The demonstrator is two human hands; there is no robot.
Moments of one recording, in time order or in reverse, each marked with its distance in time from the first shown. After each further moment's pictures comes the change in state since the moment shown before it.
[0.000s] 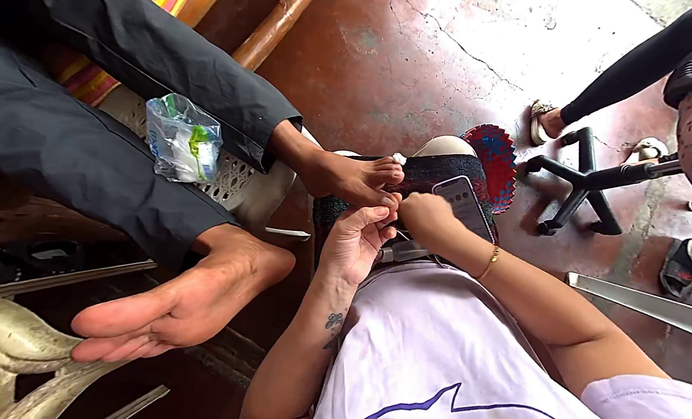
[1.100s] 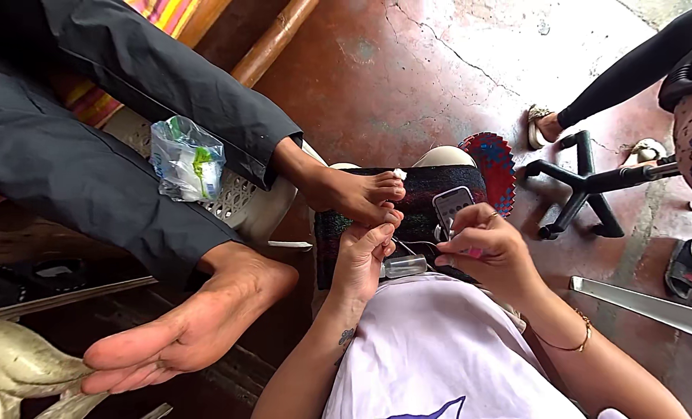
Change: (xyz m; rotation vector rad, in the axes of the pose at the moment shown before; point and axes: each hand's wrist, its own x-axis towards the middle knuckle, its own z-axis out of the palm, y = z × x) left_hand 0.006 -0.018 -0.009 0.088 -0.040 0.194; right_hand -0.069 0.065 0.016 0.805 0.651 -0.460
